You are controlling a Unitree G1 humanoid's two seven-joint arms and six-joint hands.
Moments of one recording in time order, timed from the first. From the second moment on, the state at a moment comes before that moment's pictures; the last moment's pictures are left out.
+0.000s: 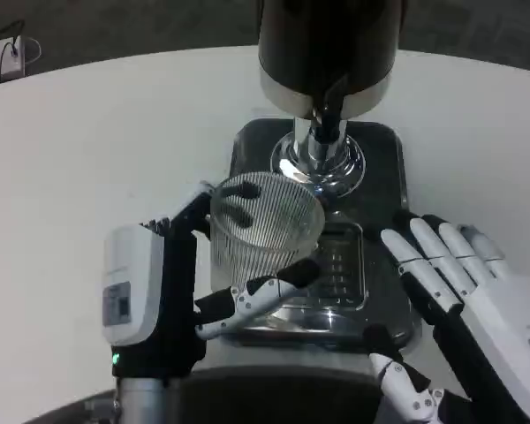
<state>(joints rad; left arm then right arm) -0.33 0.13 -0.10 0.23 0.75 -0.47 0.68 0.28 -0.19 0.02 -0.87 -1.00 -0.13 0.21</state>
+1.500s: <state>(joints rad) -0.81 0.16 -0.29 0.98 0.75 -0.49 0.94 0.28 -0.18 0.02 -0.88 -0.99 -0.11 0.21</state>
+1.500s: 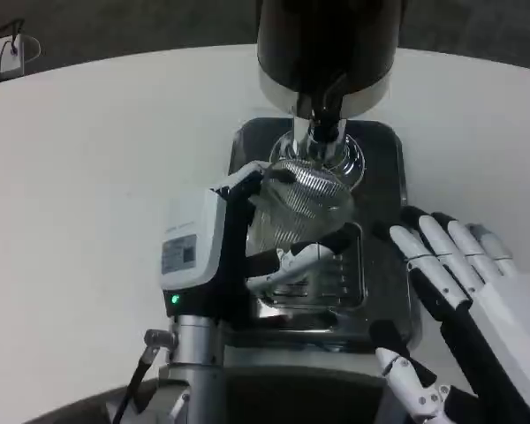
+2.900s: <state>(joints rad) -0.82 0.19 -0.35 1.02 0.71 -0.51 0.91 0.28 -0.18 0.02 -0.87 -0.97 -0.10 0.21</state>
